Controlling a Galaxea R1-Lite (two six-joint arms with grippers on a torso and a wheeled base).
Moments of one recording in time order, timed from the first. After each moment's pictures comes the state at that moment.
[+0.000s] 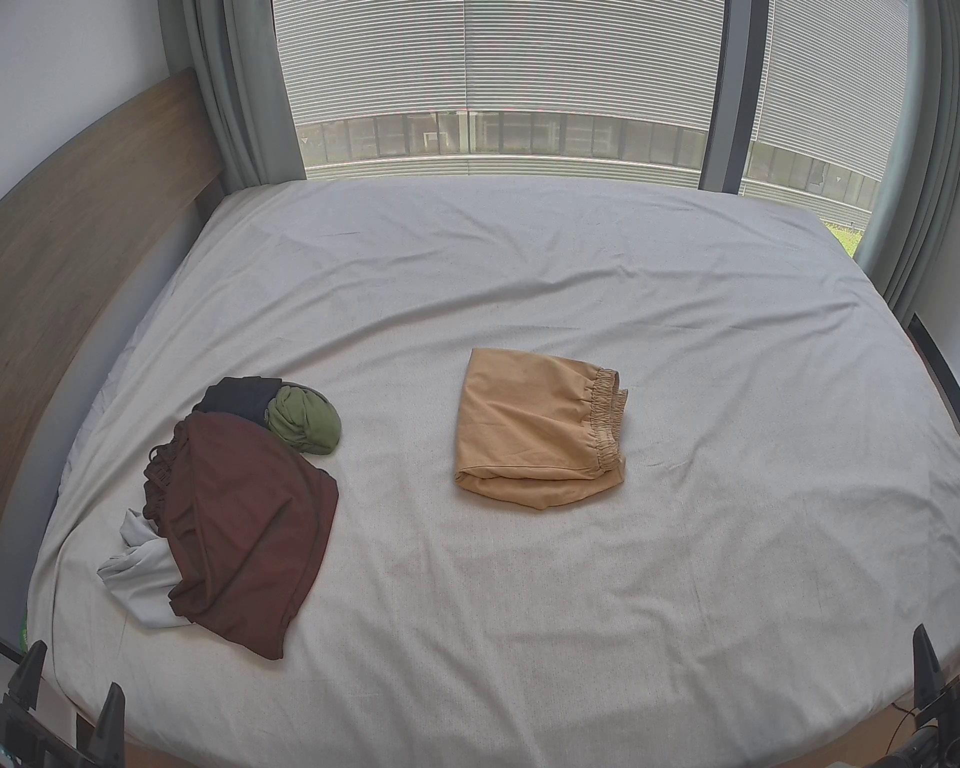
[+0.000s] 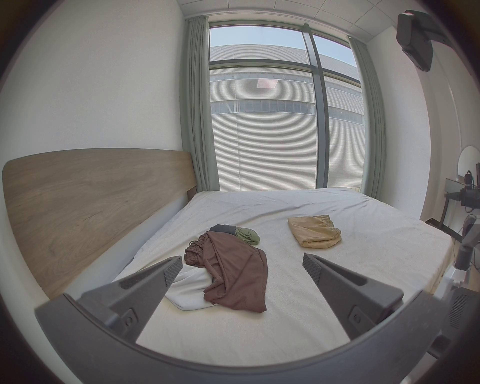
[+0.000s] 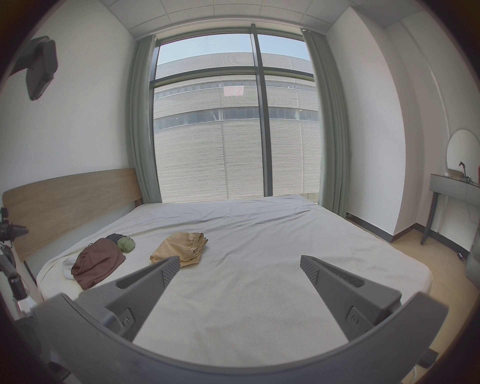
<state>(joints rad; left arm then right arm) 0.00 0.01 -0.02 0.00 -0.01 0.04 -0.01 0.01 -0.02 -0.05 -0.05 0.06</state>
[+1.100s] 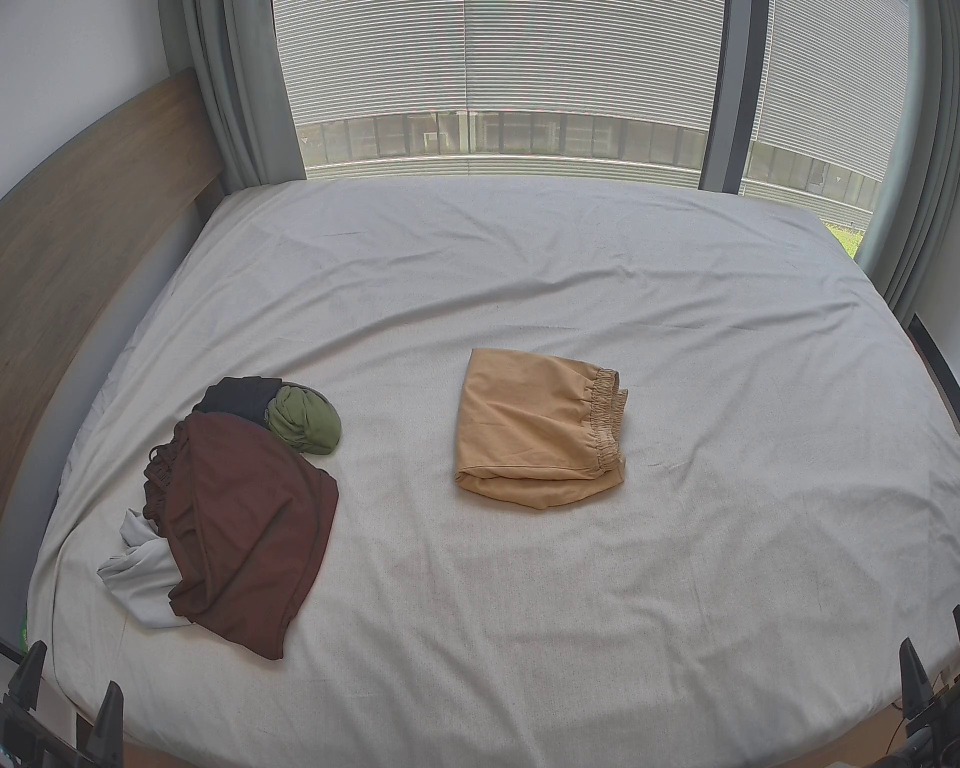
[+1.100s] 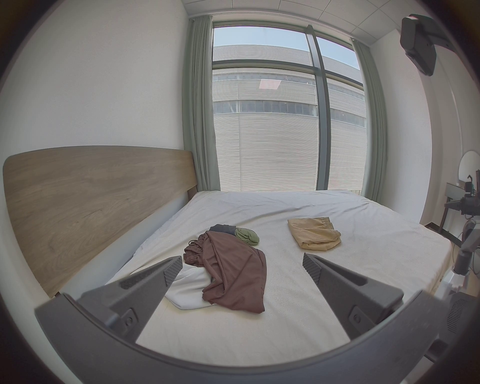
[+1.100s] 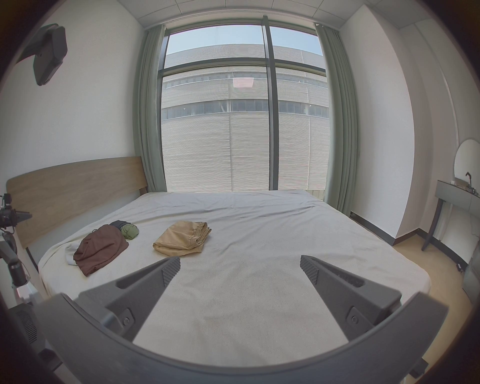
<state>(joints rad) 0.00 0.01 -0.02 0.00 -0.01 0.01 -0.01 0.01 -0.02 0.00 -0.02 0.01</state>
